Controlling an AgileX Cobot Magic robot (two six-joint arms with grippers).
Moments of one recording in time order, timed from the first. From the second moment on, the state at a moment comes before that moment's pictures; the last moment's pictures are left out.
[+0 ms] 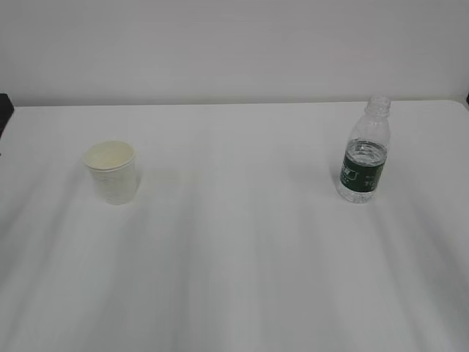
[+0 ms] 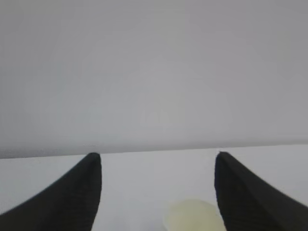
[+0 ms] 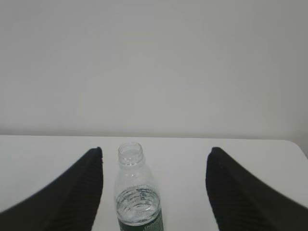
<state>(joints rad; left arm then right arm) -0.16 1.32 -0.29 0.03 -0.99 -0.12 0.07 1.00 -0.35 -0.08 -0.50 0.09</state>
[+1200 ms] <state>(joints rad) -0.16 1.61 -0.18 0.17 -1.14 -0.18 0.07 1.63 -0.11 -0.06 -1.13 0.11</state>
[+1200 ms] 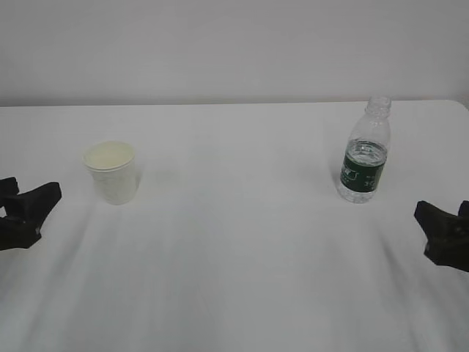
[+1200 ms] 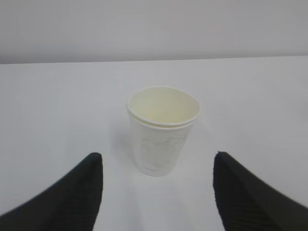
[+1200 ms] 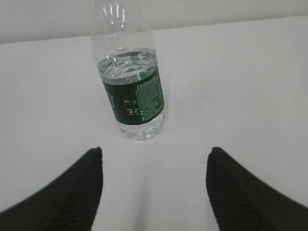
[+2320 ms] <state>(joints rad) -0.16 1.65 -0.18 0.20 -1.14 -0.18 0.07 2.02 -0.47 -0.14 -1.14 0.06</state>
